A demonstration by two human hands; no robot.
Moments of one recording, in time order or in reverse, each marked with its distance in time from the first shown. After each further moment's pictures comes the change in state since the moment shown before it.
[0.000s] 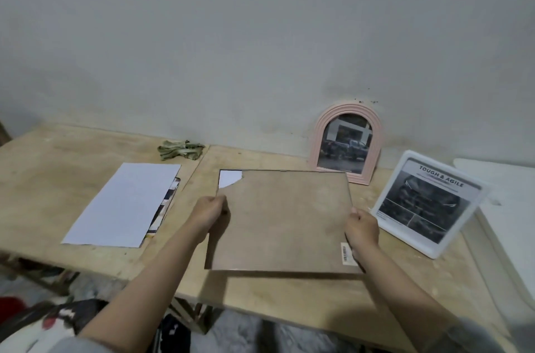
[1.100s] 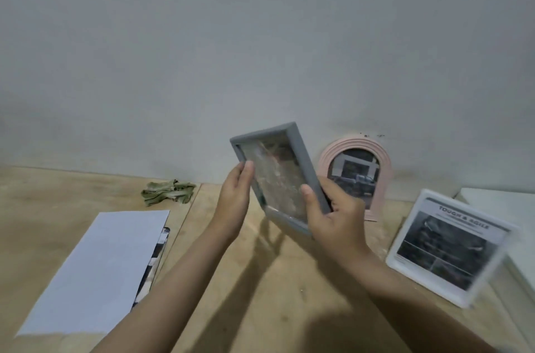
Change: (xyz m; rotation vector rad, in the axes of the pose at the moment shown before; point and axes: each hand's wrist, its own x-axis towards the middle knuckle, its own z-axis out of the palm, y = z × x) left_hand 0.016 0.129 0.002 -0.448 -0.208 0.471; right_hand -0.055 -0.170 0.030 0.183 0.053 -1.091
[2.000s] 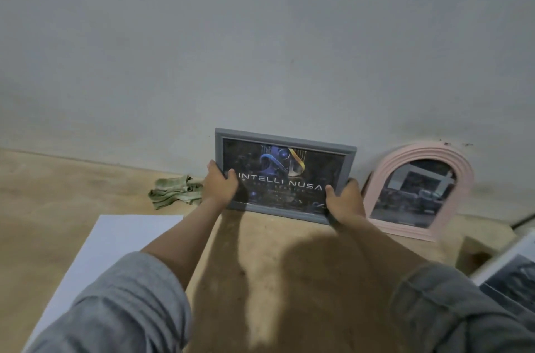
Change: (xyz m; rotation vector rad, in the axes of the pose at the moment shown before) left_hand 0.213 -0.137 -0.120 0.707 0.243 -0.247; right_hand 0.045 0.199 0.153 -0.407 -0.346 0.972
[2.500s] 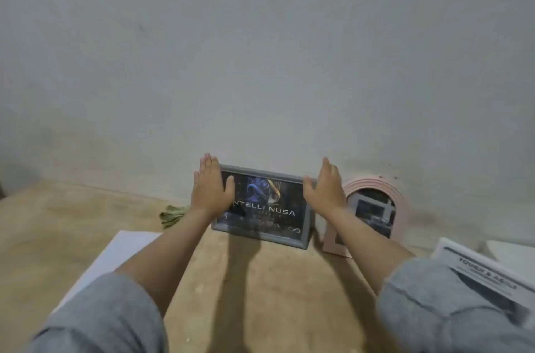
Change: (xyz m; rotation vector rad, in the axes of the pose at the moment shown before) left_hand -0.130 0.080 -0.066 0.320 0.237 0.494; right_hand -0.077 -0.057 -0.130 -0.036 0.083 -0.598
